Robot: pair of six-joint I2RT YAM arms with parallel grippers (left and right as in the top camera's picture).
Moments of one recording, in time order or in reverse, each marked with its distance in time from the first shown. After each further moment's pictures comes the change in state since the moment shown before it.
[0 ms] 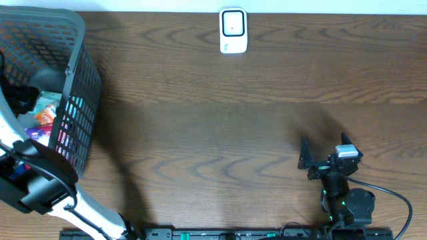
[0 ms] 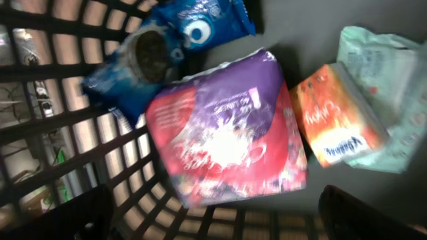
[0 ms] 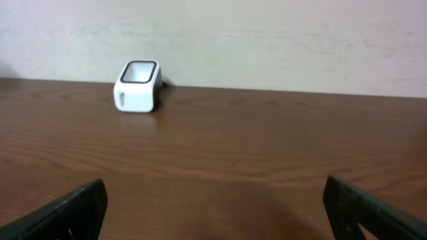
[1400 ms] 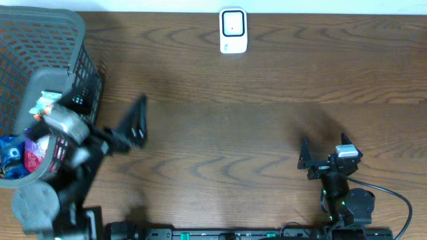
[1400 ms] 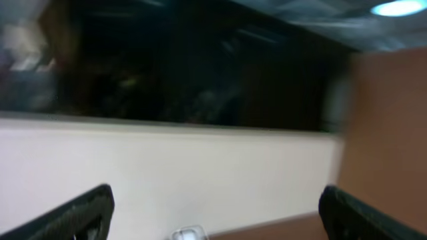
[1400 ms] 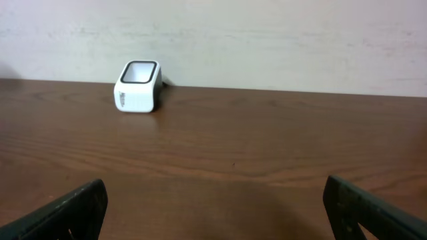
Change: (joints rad) left arm -0.521 -1.403 -1.139 1.637 0.750 0.428; right arm 0.000 0.000 0.000 0.000 0.000 0.003
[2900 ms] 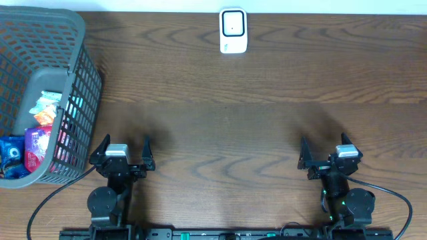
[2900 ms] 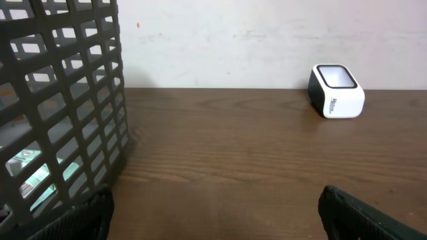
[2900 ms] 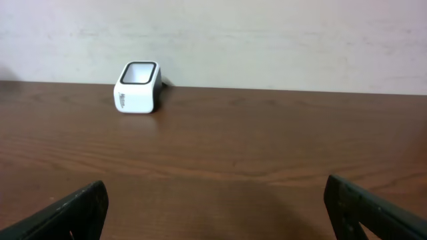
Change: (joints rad) left arm -0.062 -0.585 -0.826 -0.183 -0.408 0.338; right arm 0.000 0.000 0.000 -0.001 0.000 0.000
